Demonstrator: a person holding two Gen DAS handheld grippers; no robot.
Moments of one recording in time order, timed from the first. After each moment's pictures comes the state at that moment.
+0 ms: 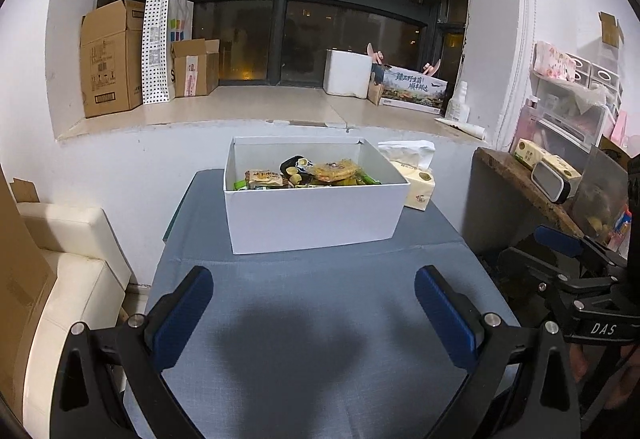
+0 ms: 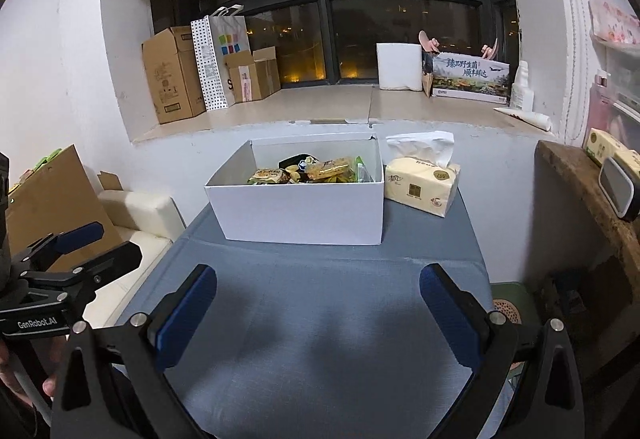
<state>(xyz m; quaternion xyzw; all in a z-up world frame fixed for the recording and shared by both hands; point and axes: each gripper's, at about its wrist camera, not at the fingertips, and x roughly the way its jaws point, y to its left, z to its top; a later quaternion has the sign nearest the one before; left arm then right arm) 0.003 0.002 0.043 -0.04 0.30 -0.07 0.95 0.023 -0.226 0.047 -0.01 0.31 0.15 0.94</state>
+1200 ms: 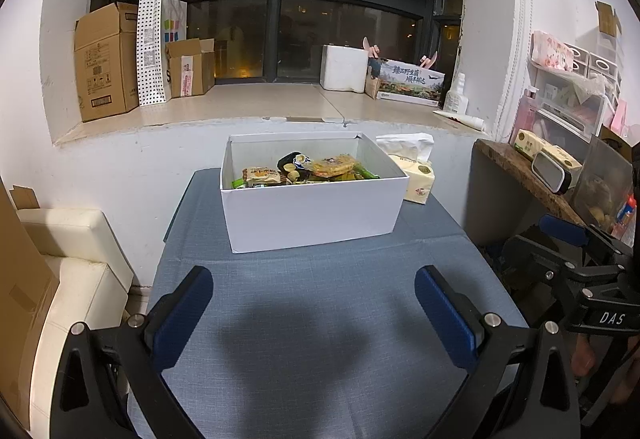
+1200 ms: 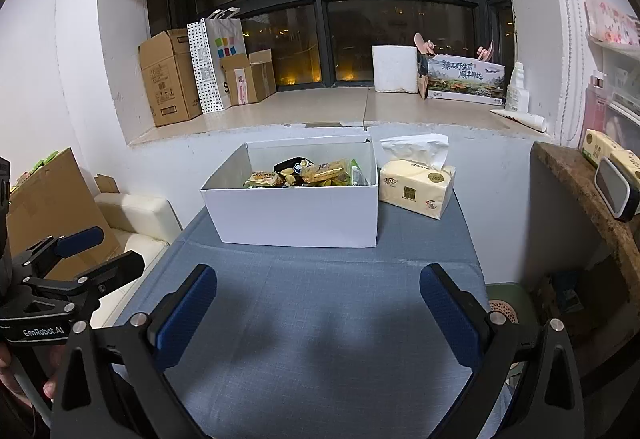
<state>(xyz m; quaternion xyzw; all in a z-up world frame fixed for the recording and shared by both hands) 0.006 -0.004 0.040 -0.03 0.30 -0.07 0.95 0.022 -0.228 0.050 -0.01 0.31 0.14 0.94</state>
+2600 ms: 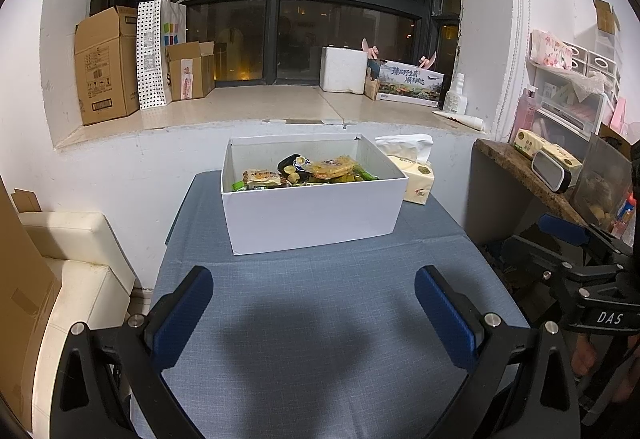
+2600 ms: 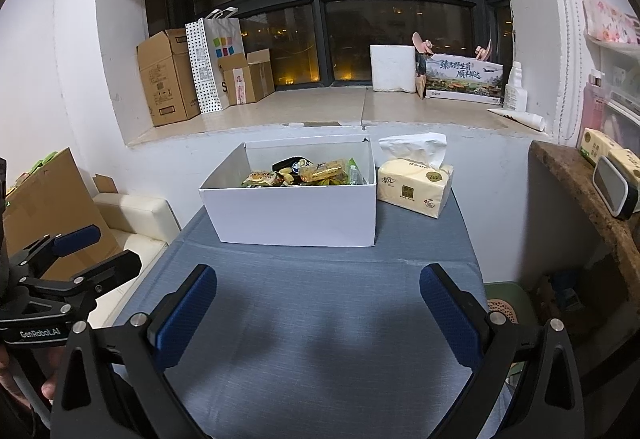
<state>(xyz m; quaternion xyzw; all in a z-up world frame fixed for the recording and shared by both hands) 0.003 -0.003 0.042 -0.02 0.30 -0.07 0.95 0.020 -0.228 0.050 -0.01 0.31 0.14 0.94</state>
